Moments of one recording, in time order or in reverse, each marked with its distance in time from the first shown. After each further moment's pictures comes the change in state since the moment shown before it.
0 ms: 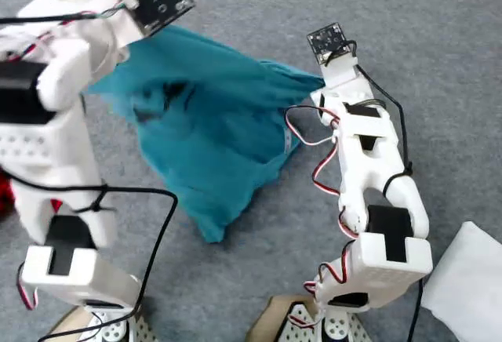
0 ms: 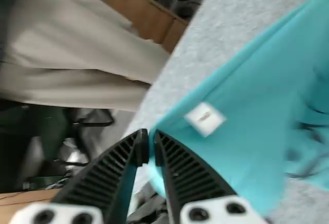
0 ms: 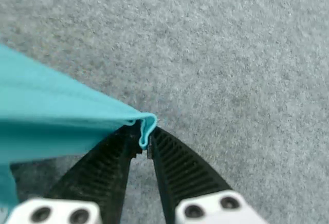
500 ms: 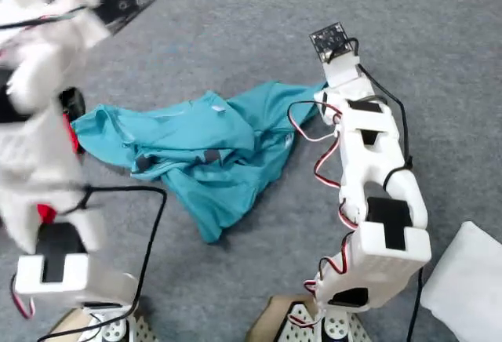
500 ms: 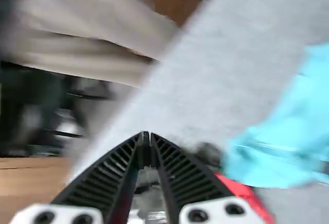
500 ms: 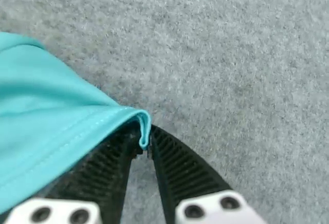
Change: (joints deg) left arm -2.4 1.0 9.8 0.0 4.1; right arm 0.3 3.6 -4.5 4.0 0.0
